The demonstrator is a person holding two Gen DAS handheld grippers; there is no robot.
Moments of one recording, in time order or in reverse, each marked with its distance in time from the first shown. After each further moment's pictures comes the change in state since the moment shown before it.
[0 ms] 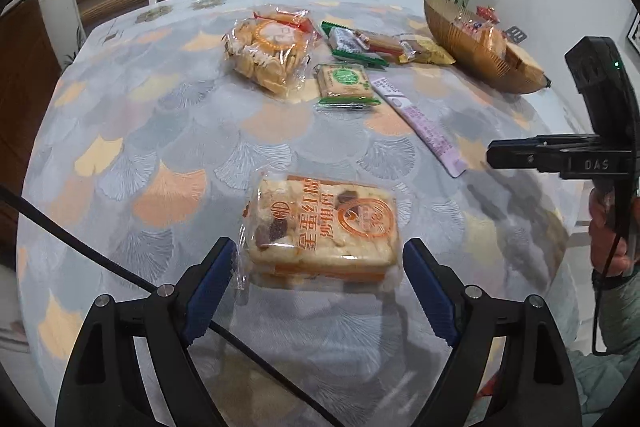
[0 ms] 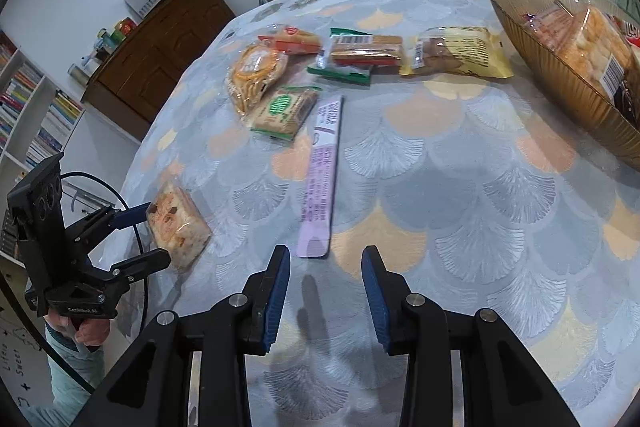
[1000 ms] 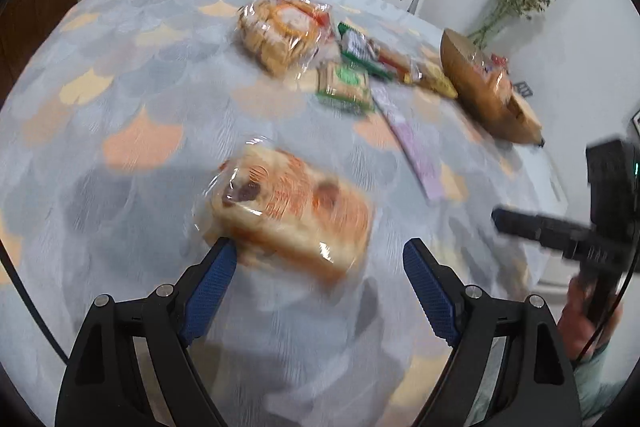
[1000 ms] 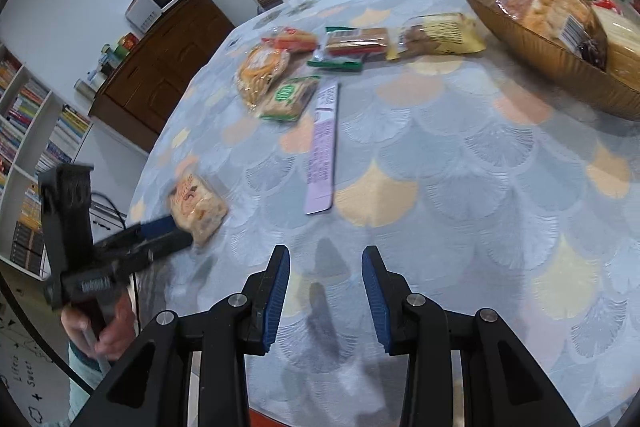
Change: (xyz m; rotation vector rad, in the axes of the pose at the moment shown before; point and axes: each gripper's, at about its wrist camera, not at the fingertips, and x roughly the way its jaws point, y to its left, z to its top) left arm 0.017 0.003 0.000 -0.259 -0.024 -0.114; right arm -0.025 -0.007 -0.034 0.055 -0.031 0.027
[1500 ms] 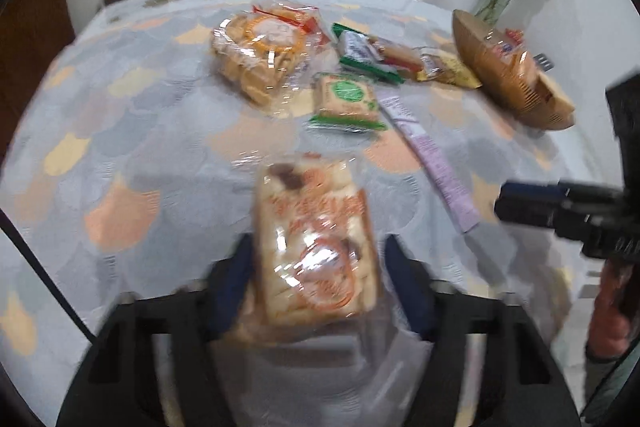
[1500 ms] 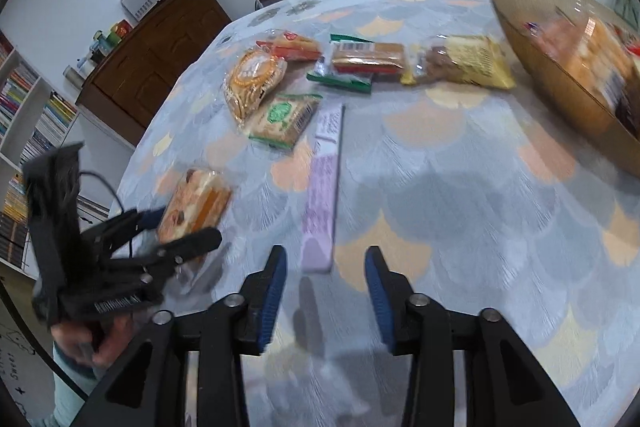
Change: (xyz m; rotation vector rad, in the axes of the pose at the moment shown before) left arm 0.028 -0.021 0.018 0.142 -0.005 0.173; right arm 0.032 0.014 0.039 -0.061 0.006 -0.055
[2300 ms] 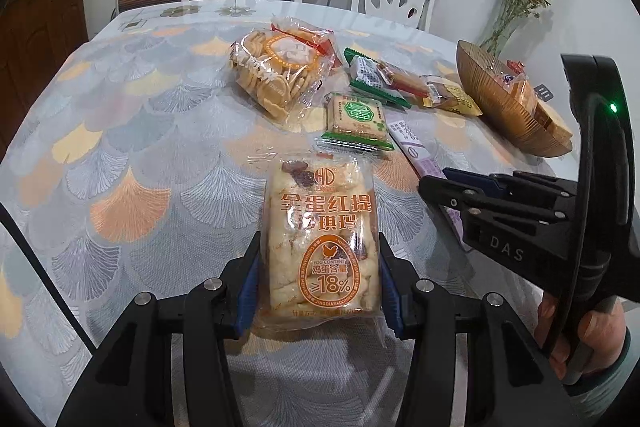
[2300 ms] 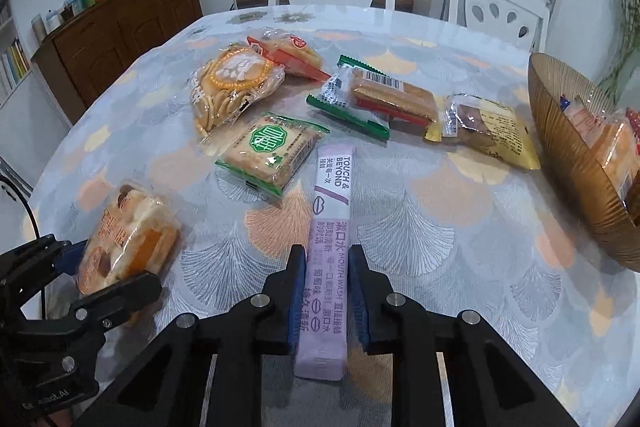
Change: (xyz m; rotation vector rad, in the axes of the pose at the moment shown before) left arm -0.002 0.010 -0.009 -0.069 -0.112 -0.042; right arm 0.055 0.041 0.022 -0.163 -0.098 -0.308
